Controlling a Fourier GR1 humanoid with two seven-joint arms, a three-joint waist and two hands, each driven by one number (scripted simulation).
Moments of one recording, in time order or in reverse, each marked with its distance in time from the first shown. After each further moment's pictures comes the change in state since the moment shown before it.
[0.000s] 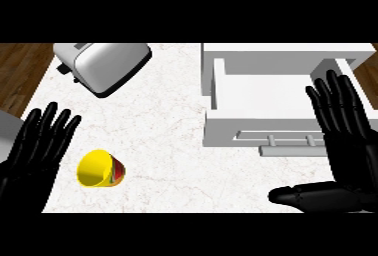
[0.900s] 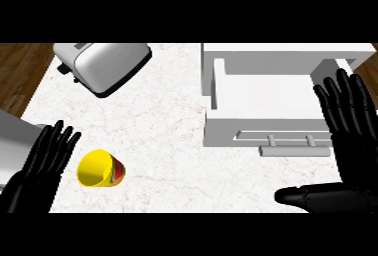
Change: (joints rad) left arm 0.107 -0.015 0.057 0.140 -0.090 -0.060 -0.103; right arm 0.000 -0.001 -0.029 -0.020 -0.002 0.012 0.007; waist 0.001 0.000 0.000
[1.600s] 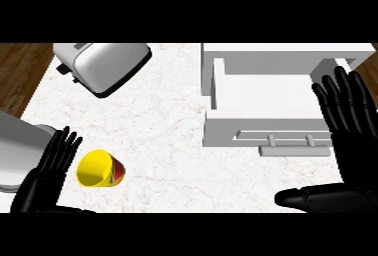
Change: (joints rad) left arm -0.060 0.035 0.091 0.349 -0.092 -0.064 -0.222; right arm -0.018 0.000 0.002 -0.016 -0.009 0.007 0.040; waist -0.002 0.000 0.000
